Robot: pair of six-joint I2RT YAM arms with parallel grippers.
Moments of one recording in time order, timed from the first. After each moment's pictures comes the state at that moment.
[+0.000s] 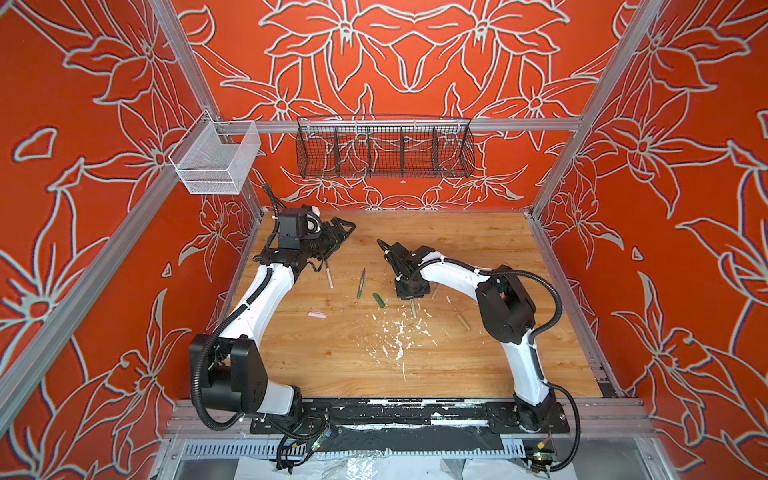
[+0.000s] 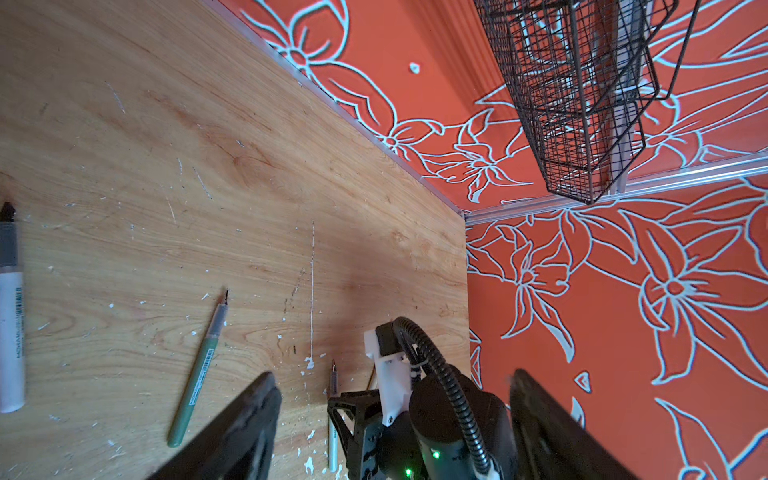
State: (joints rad) left arm -0.04 1.43 1.19 -0.26 0.52 -0.82; right arm 0.71 2.16 1.69 -0.94 0.13 0.61
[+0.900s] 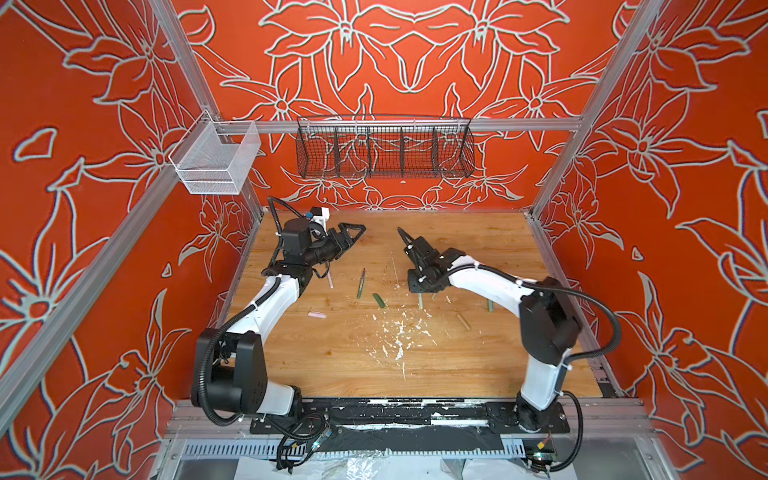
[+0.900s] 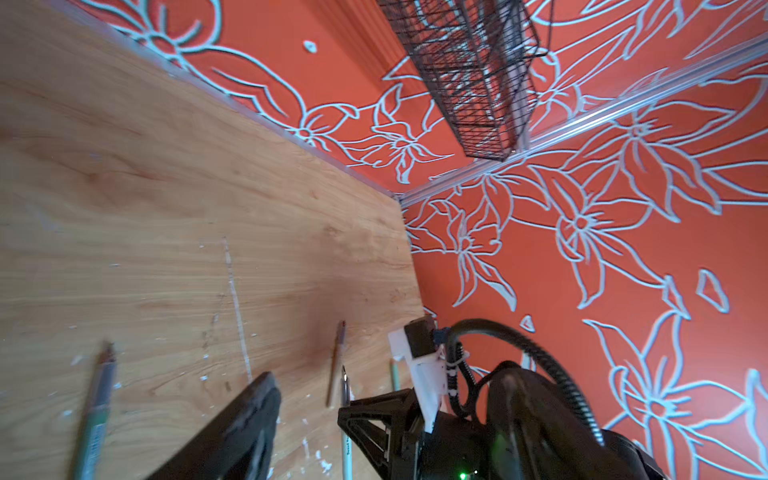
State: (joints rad) left arm -0.06 1.43 0.97 0.25 0.73 -0.88; right arm 0.66 1.78 1.41 -0.71 0.14 0.60
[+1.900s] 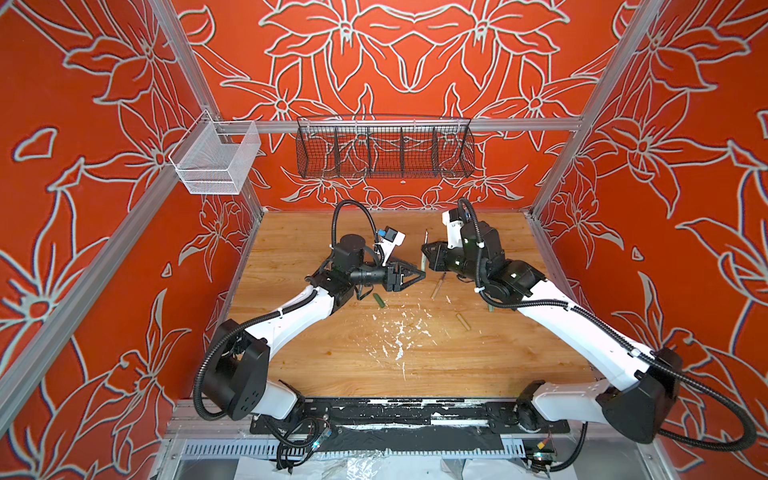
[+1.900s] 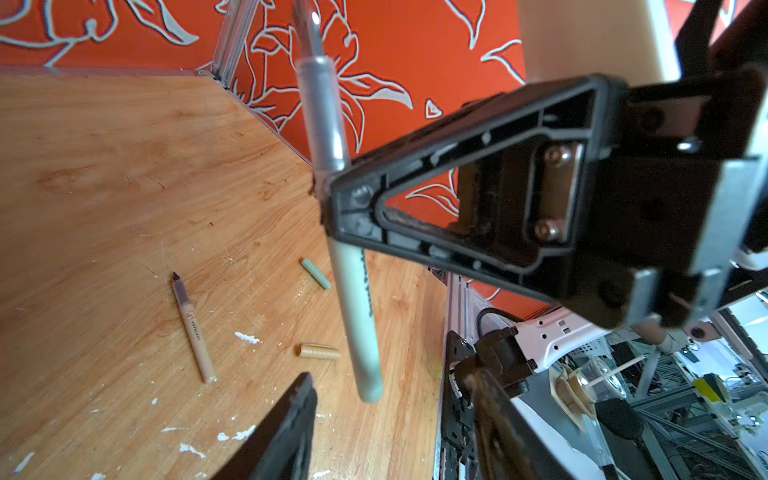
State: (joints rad) left arm -0.48 1.45 0.96 0.25 0.85 -0.45; right arm 0.65 1.30 1.24 -0.37 -0.02 0.59
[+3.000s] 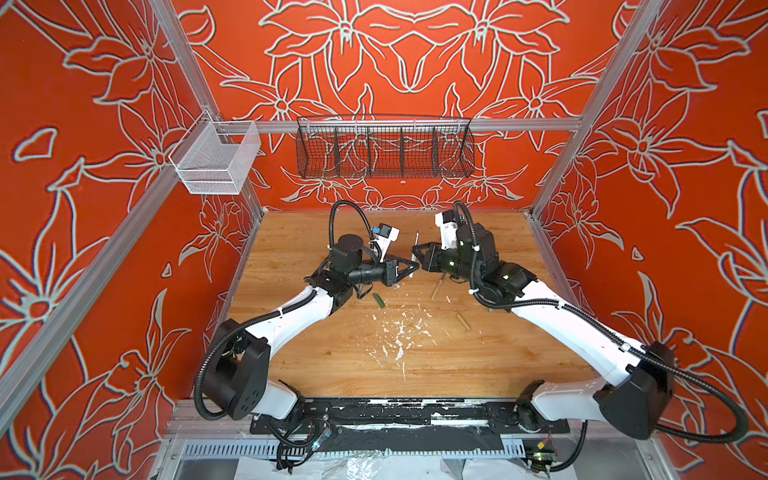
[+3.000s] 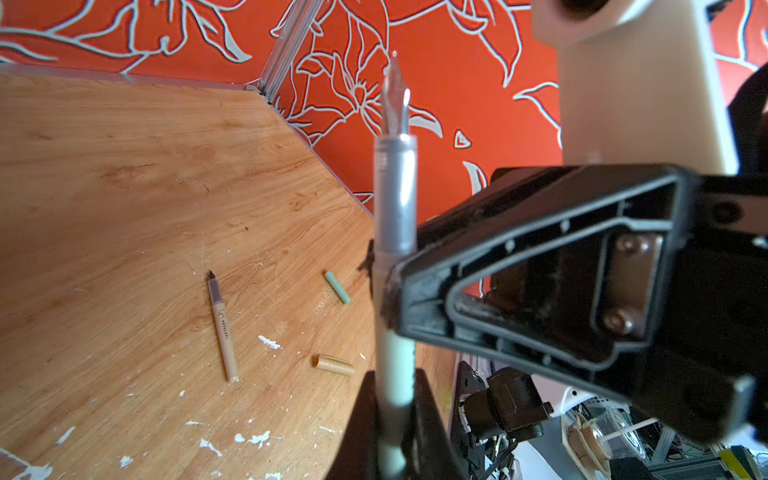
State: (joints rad) left arm -0.48 1.45 0.95 0.29 0.77 -0.54; right arm 0.66 1.32 1.20 -0.26 -0.11 0.66
